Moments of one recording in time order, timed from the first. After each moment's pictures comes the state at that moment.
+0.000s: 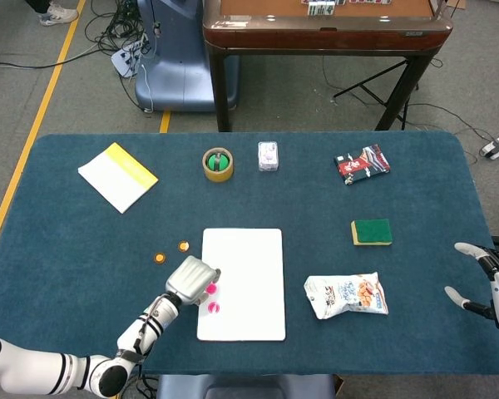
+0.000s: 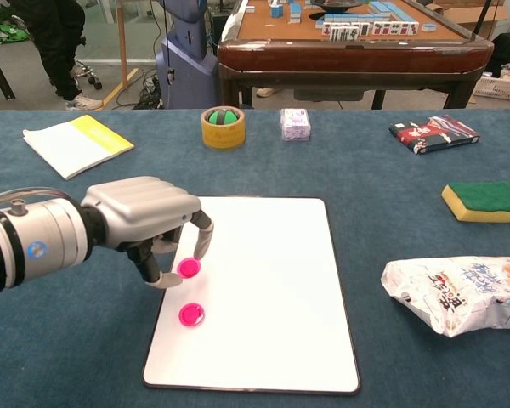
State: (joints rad) left arm -0.86 -1.59 -0.03 -1.72 0.91 0.99 0.81; right arm 0.02 -1.08 0.08 -1.55 -1.55 1.60 0.22
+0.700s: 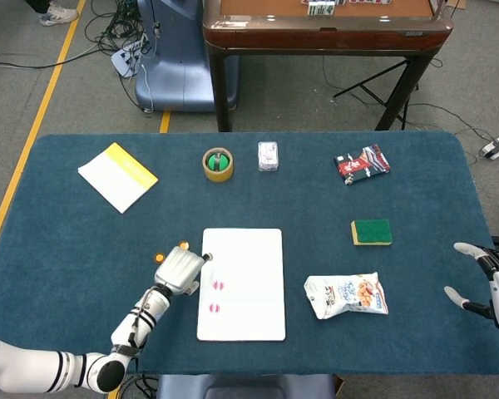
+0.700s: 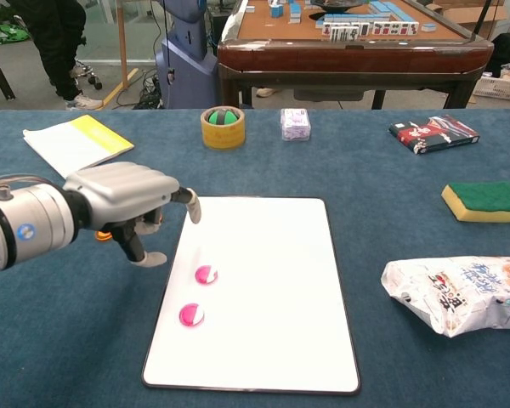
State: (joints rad) left arm -0.84 -1.57 -0.04 -1.69 0.88 1.06 0.77; right arm 0.03 -1.08 0.08 -1.55 -1.55 1.59 0.22
